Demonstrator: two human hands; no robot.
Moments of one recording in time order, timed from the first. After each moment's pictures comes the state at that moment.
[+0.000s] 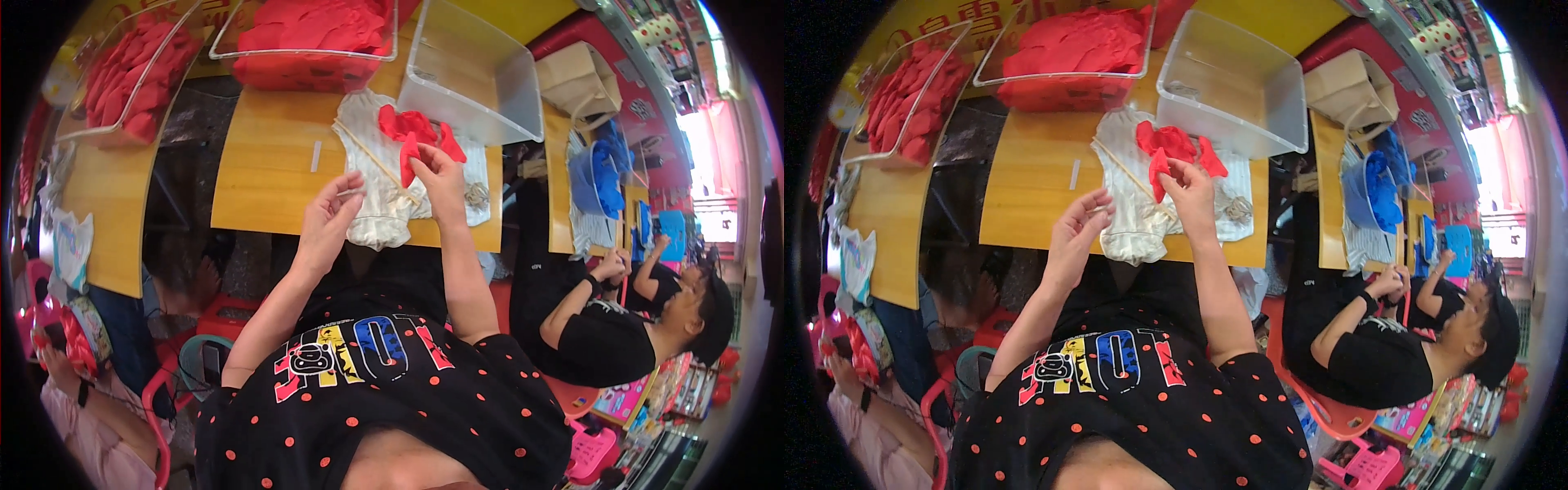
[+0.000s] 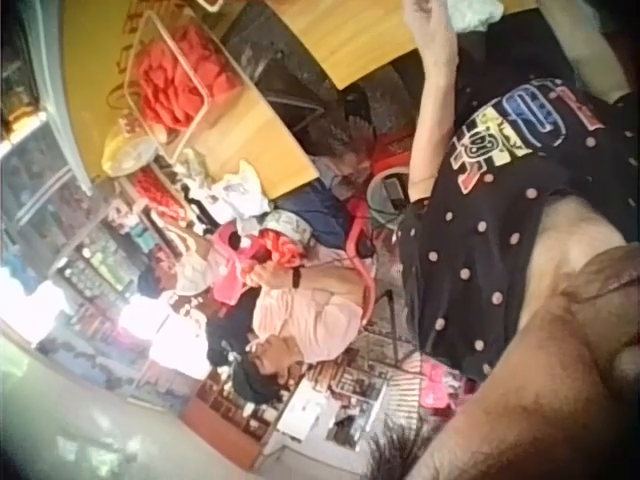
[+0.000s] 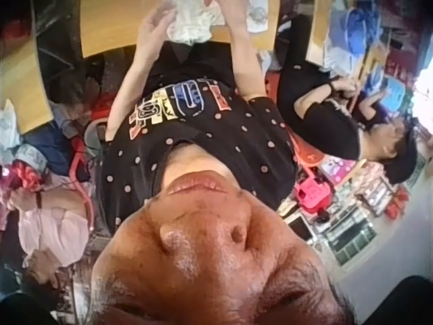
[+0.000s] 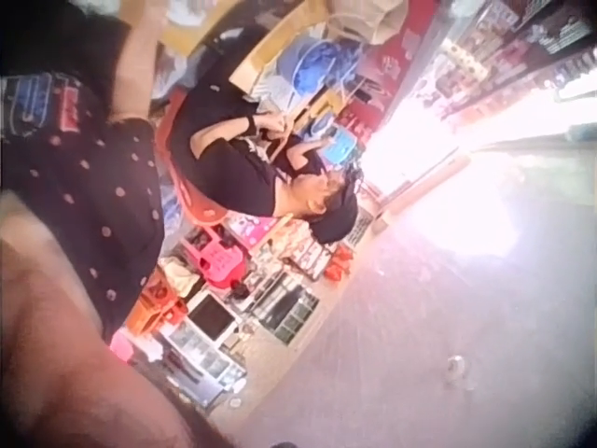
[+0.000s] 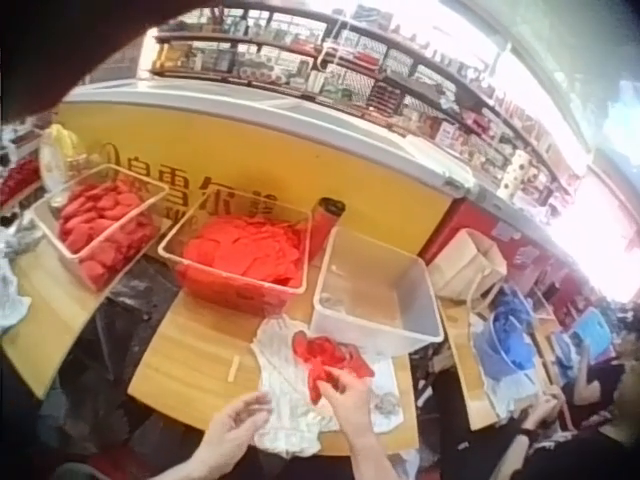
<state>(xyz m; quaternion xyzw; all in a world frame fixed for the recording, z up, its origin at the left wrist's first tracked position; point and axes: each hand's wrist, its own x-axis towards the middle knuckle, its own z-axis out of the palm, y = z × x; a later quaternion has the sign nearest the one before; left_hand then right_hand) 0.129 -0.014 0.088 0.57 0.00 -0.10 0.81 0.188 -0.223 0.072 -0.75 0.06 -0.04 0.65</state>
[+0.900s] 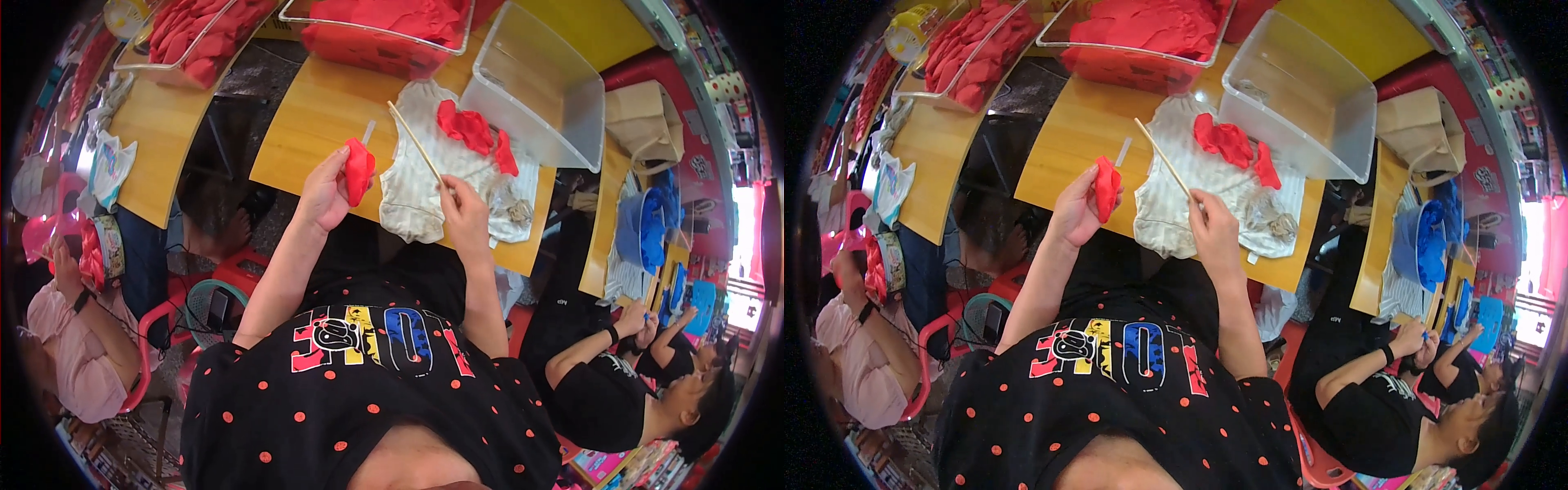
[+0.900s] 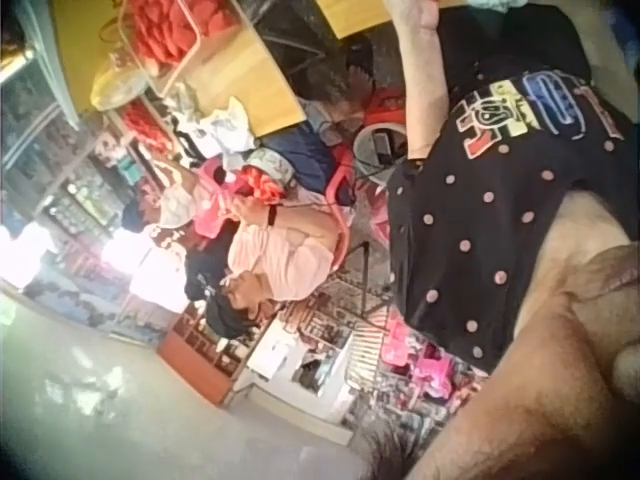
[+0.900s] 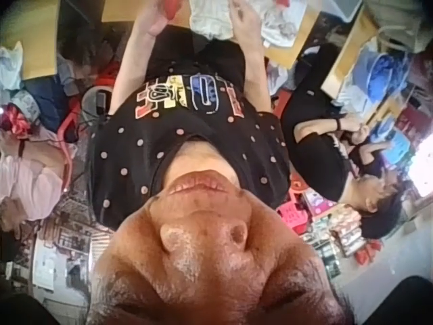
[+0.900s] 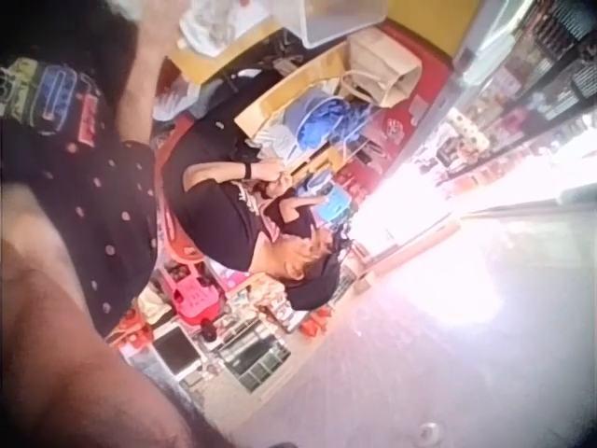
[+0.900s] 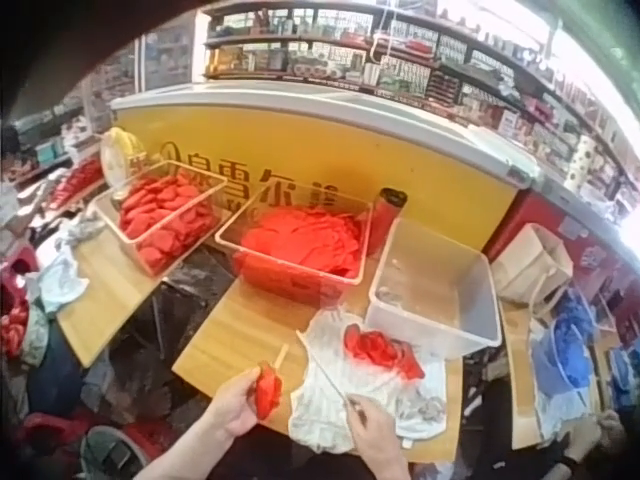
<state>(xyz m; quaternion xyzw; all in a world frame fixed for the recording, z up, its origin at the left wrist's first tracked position) 0.142 0.027 0.053 0.27 0.19 -0.11 0.94 0.140 -0.204 0.092 -0.88 -0.03 0.02 0.48</state>
